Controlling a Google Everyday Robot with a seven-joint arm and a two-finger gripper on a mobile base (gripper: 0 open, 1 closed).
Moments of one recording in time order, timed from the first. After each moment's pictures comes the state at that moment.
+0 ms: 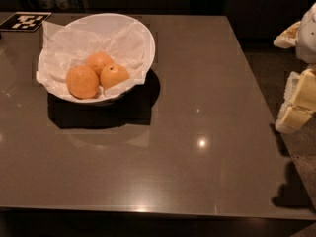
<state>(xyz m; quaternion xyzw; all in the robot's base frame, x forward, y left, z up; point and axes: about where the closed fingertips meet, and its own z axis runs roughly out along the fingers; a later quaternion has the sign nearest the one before) 0.438 -0.216 0.977 -0.60 0.78 -0.03 0.16</state>
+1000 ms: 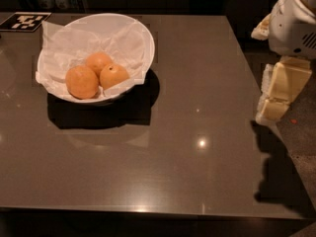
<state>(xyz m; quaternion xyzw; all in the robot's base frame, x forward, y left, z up) 0.449 -0.181 0.985 -0.63 0.76 -0.05 0.15</state>
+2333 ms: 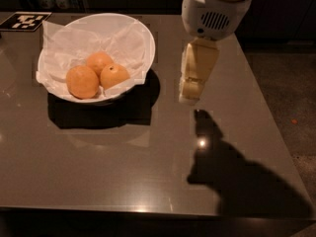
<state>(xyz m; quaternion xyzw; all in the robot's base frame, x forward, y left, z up) 0.484 -0.064 0.994 -0.65 0.74 -0.05 0.16</state>
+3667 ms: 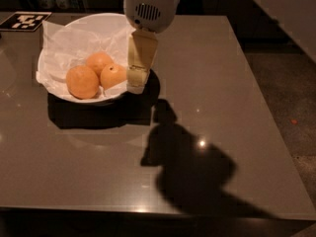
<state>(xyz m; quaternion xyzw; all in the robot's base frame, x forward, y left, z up) 0.518 0.025 0.984 -0.66 0.74 -0.01 0.14</state>
